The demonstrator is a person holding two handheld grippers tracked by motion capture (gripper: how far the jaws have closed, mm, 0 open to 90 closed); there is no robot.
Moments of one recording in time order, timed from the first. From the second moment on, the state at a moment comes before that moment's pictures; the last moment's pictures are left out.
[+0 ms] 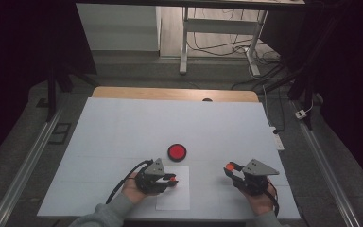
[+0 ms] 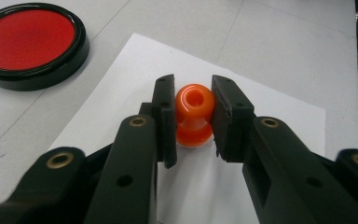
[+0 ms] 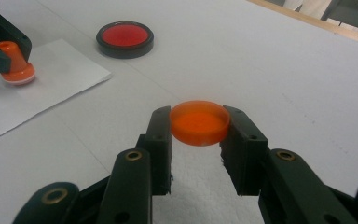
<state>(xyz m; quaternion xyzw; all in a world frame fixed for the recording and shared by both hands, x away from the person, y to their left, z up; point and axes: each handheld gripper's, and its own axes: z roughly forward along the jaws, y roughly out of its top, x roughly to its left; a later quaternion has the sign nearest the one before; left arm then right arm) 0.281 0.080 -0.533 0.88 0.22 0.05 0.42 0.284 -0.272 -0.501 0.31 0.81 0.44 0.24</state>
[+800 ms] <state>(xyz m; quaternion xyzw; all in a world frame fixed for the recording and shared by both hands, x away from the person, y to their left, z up) 0.271 0.079 -0.538 0.88 0.20 0.09 0.41 0.283 -0.273 -0.499 0.31 0.81 0.44 0.24</state>
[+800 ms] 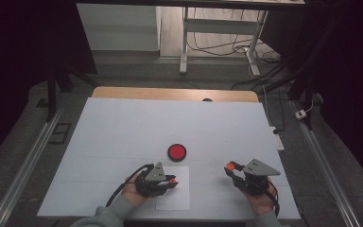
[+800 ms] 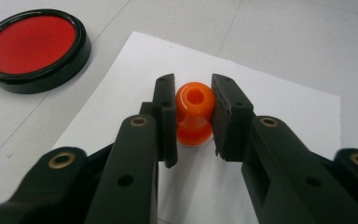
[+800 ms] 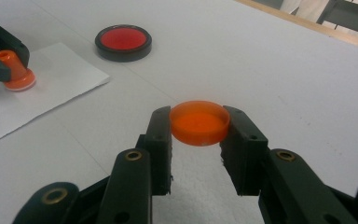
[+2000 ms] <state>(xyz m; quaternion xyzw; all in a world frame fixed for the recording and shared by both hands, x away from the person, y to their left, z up) 0.270 0.078 -0.539 0.88 0.20 0.09 0.41 0.282 -0.274 -0.497 0.31 0.81 0.45 0.24</state>
